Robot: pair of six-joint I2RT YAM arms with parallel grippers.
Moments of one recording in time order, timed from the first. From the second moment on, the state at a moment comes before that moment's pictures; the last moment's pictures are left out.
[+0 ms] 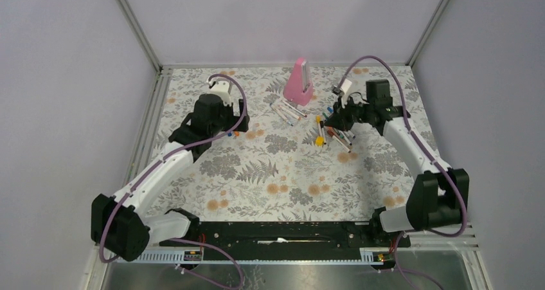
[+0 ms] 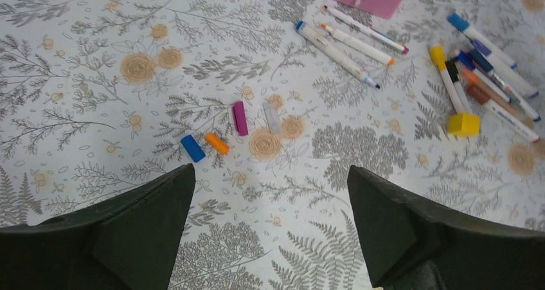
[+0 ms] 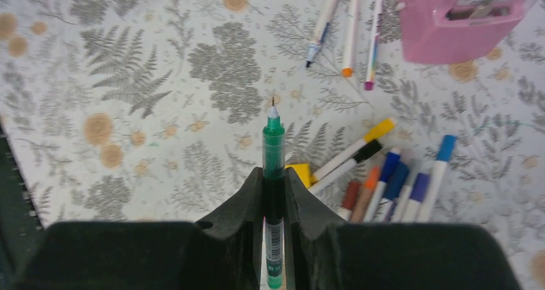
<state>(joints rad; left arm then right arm) -0.45 1.18 0.95 -0.27 -0.11 -0.24 0.14 1.42 1.09 -0.47 -0.79 -0.49</state>
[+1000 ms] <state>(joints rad) -0.45 1.01 0.79 -0.17 -0.15 -0.08 0.42 2.21 1.79 -0.51 -0.20 -0.56</state>
